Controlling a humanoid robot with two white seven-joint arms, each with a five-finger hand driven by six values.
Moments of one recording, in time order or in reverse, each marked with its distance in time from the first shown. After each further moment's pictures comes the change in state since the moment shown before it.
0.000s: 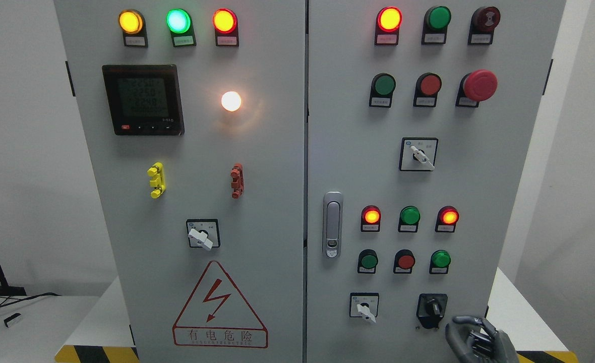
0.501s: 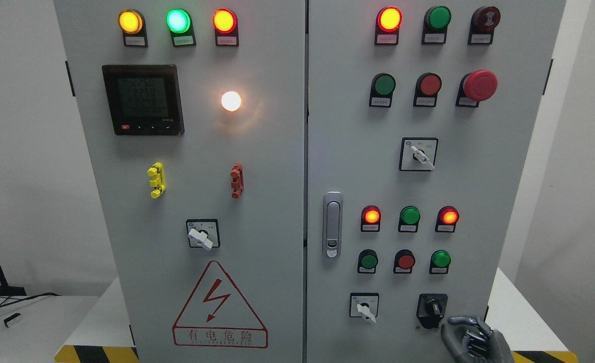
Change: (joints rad) left arm 0.000 0.000 0.000 0.000 0.000 0.000 0.000; right arm -0.002 0.000 0.015 0.002 0.000 -0.001 -0.001
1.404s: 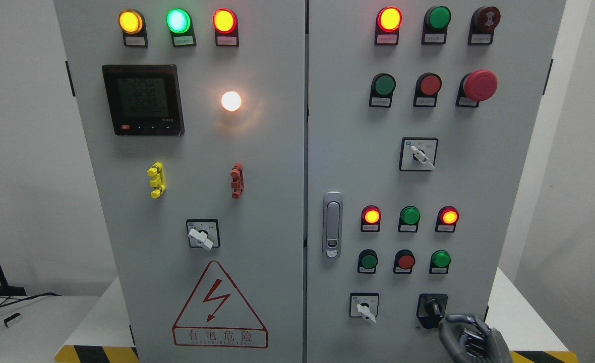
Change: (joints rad) left arm 0.000 0.000 0.000 0.000 0.000 0.000 0.000; right arm 0.009 0.000 0.007 -0.021 0.000 0.000 -0.004
